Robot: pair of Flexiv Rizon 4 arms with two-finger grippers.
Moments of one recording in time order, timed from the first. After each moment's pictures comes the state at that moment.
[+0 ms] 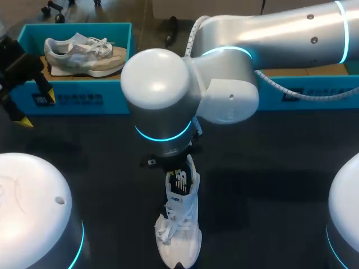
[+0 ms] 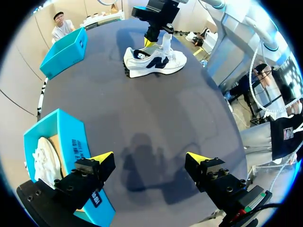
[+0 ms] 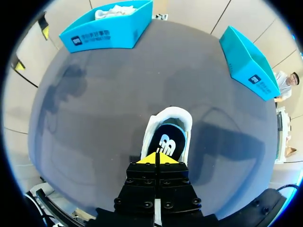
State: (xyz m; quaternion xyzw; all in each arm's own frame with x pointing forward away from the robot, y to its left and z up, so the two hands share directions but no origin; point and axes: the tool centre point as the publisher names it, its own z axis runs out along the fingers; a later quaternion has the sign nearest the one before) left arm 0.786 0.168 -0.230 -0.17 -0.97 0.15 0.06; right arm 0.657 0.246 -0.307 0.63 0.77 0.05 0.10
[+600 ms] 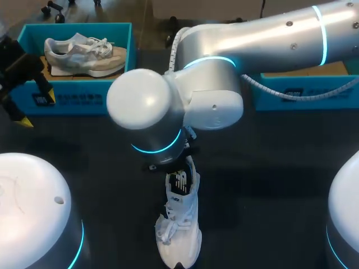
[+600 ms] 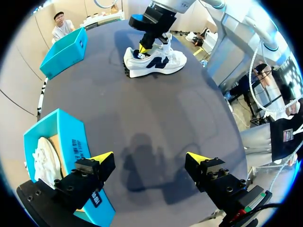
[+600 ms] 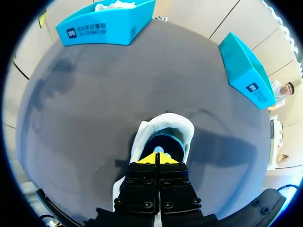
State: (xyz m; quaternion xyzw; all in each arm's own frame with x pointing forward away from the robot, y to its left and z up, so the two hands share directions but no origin) left arm 0.786 0.168 -0.230 -0.17 -0.97 0.15 0.06; right arm 0.677 0.234 -0.339 0.61 0.77 0.02 0.16
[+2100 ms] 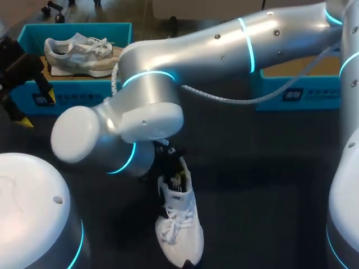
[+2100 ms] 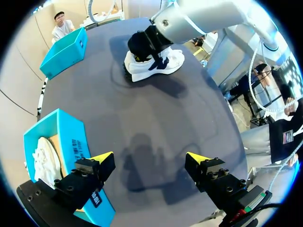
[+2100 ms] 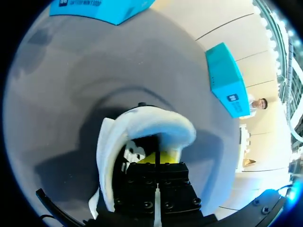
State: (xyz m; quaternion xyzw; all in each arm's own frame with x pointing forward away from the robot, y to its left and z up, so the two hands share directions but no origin) left arm 0.786 0.168 -0.230 -0.17 -0.97 0.15 0.06; right arm 0.693 0.221 -0.363 0.57 0.77 -0.11 0.29
